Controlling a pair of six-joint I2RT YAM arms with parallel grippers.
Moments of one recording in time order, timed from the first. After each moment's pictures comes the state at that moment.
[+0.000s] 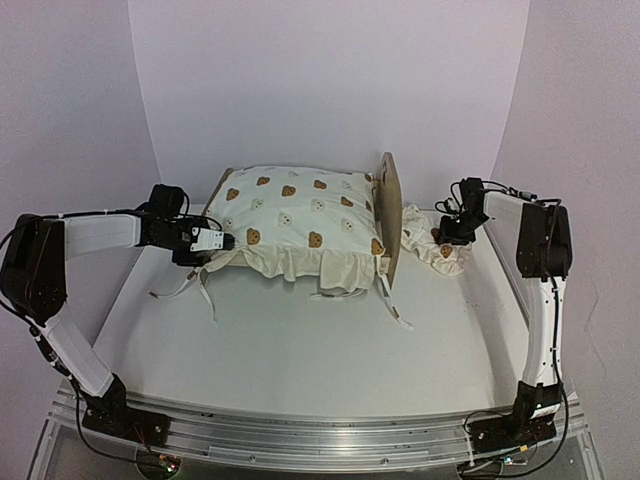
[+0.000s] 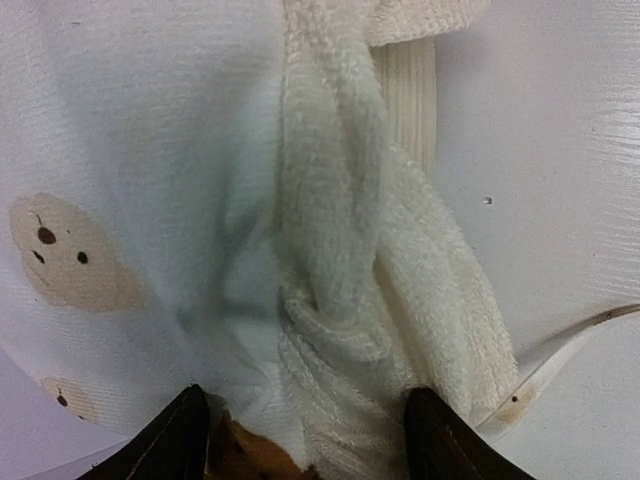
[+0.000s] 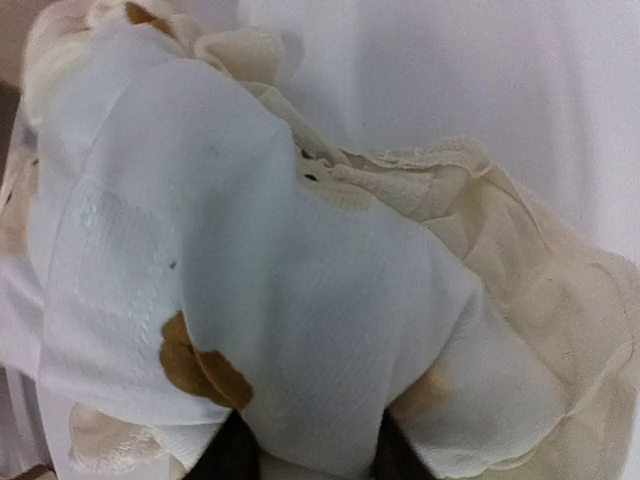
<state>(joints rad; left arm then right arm) -0.26 1.64 1.09 -0.25 0.15 1.39 0.03 2.38 1.96 -0.68 -0.18 0.05</state>
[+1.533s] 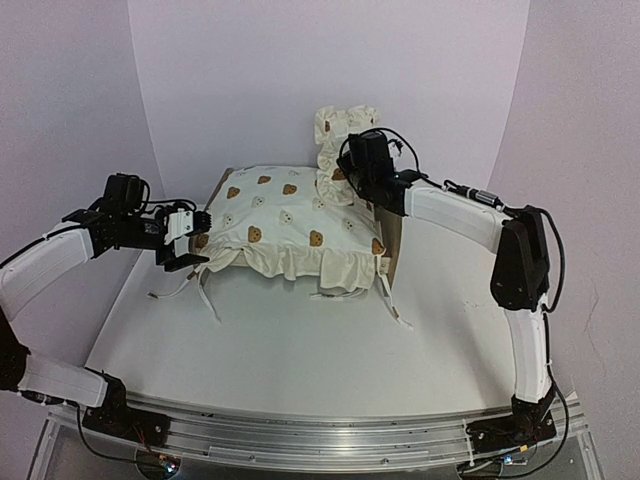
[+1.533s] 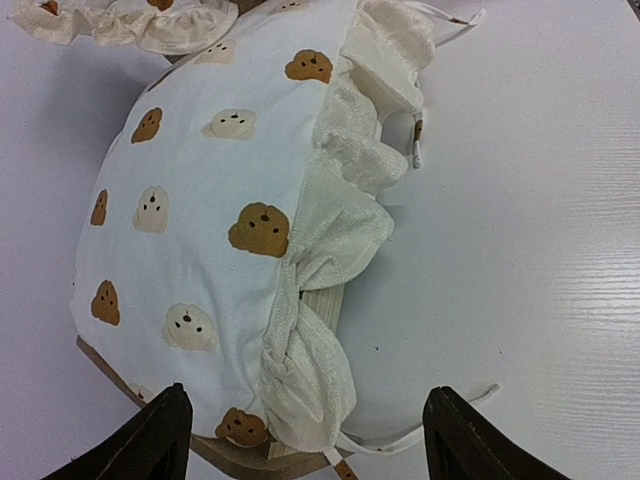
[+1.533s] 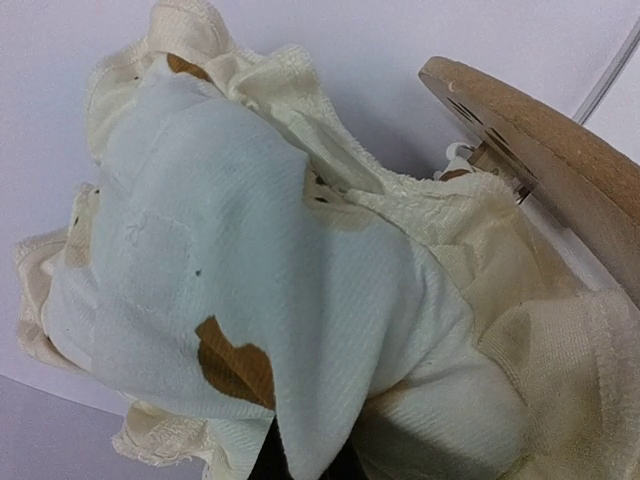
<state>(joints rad) -0.24 1.22 1.01 -0.45 0.58 1.15 0.68 2.18 2.02 -0.12 0.56 1.17</state>
